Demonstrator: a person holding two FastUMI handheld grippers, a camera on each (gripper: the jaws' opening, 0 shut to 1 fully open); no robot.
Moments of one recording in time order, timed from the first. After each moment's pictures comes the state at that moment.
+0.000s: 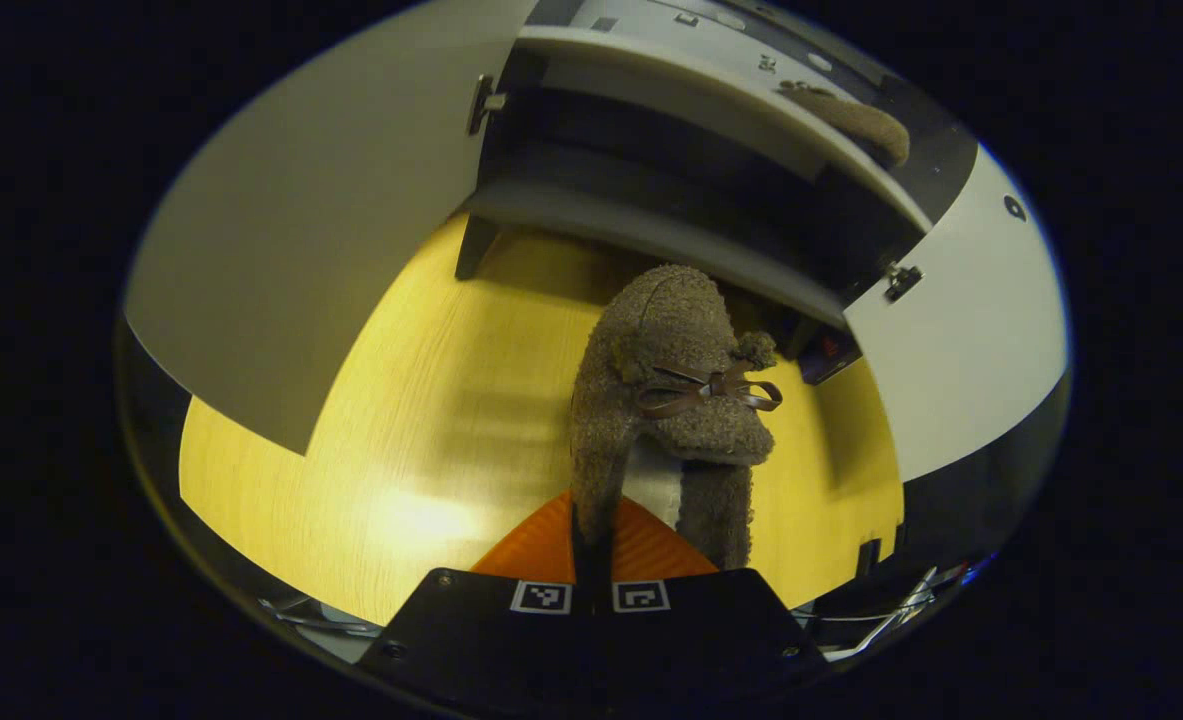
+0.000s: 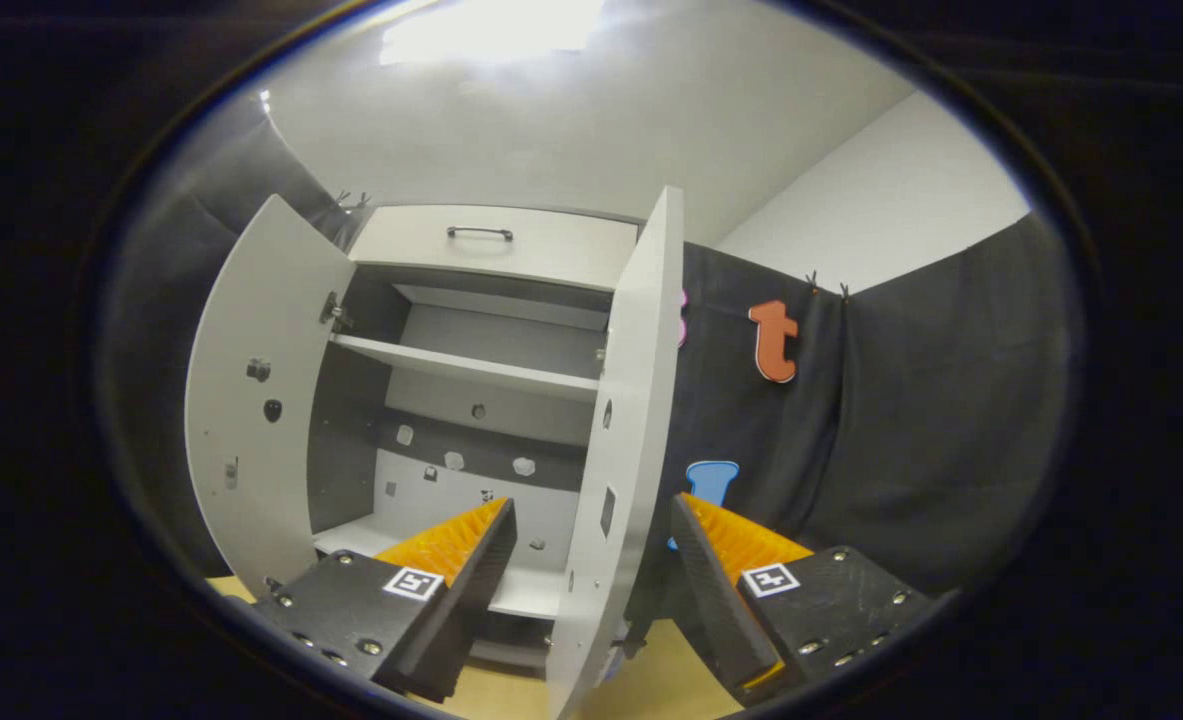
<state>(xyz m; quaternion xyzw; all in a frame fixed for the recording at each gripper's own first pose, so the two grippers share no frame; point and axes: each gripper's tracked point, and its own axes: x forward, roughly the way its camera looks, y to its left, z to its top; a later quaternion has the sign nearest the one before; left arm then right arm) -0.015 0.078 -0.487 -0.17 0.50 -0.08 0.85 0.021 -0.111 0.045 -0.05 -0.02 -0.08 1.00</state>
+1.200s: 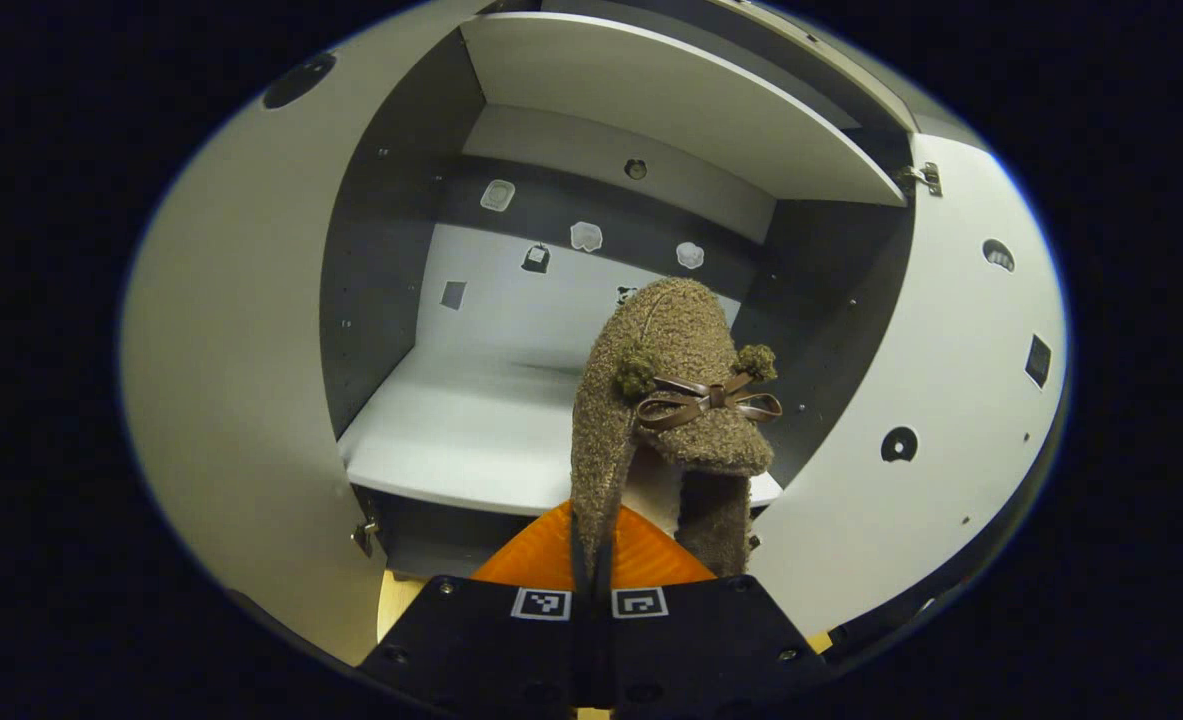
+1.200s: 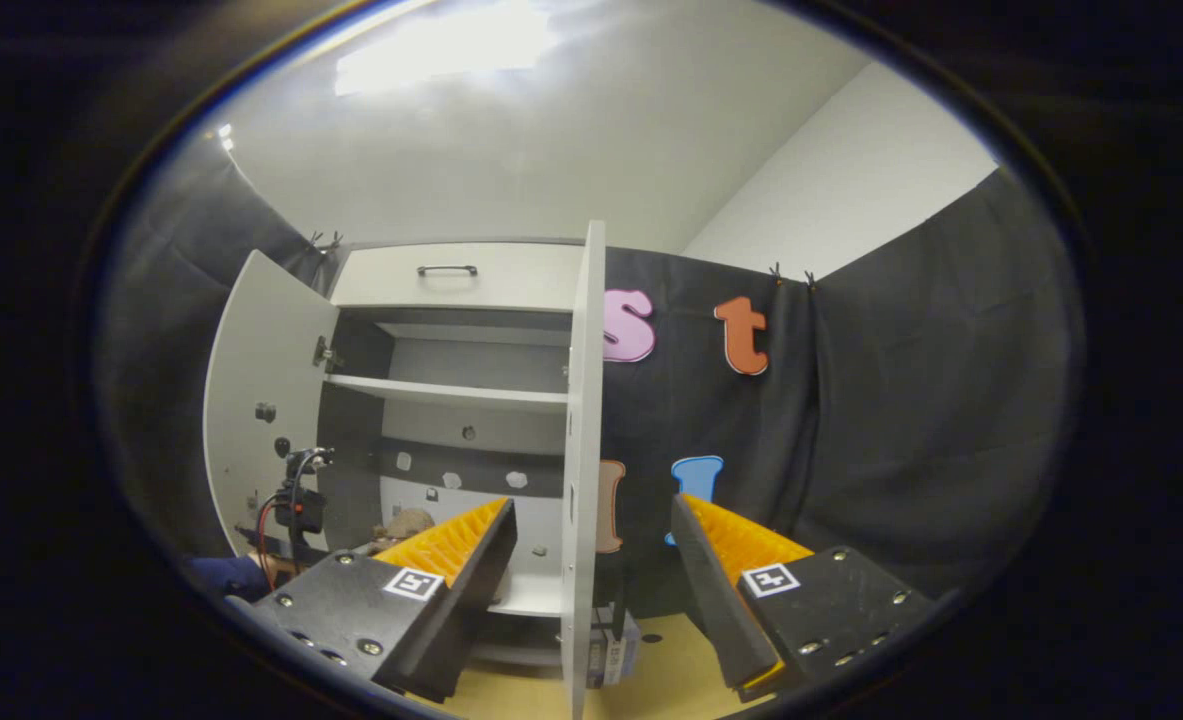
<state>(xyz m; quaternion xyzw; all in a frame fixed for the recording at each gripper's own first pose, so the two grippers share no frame) 0.199 0.056 -0.215 -0.15 0.25 -0.15 0.95 -0.025 -0.140 0.057 0.00 -0.04 -0.09 0.99</state>
